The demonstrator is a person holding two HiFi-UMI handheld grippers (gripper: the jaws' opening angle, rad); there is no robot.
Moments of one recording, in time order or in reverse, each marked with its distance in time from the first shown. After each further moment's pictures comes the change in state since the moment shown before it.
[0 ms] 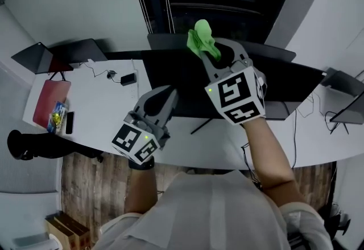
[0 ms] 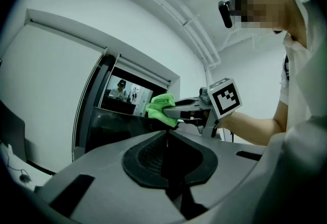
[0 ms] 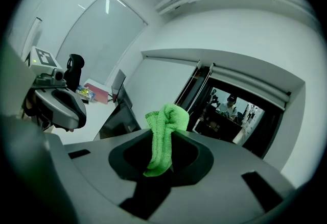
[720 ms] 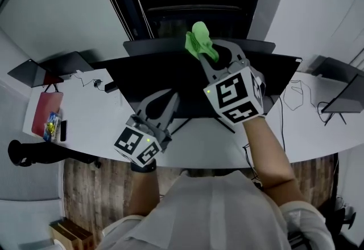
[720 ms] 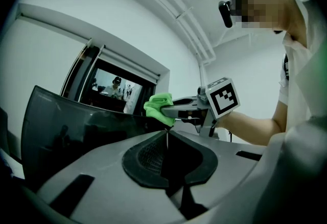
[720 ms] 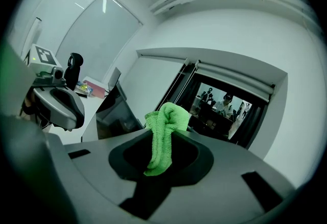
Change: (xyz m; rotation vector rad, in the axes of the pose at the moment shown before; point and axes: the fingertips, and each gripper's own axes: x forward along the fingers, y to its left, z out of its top) left arm 0.078 -0.098 -0.017 0.004 0.029 -0.056; right arm -0.078 -0.074 -0.070 0.004 0.017 -0.041
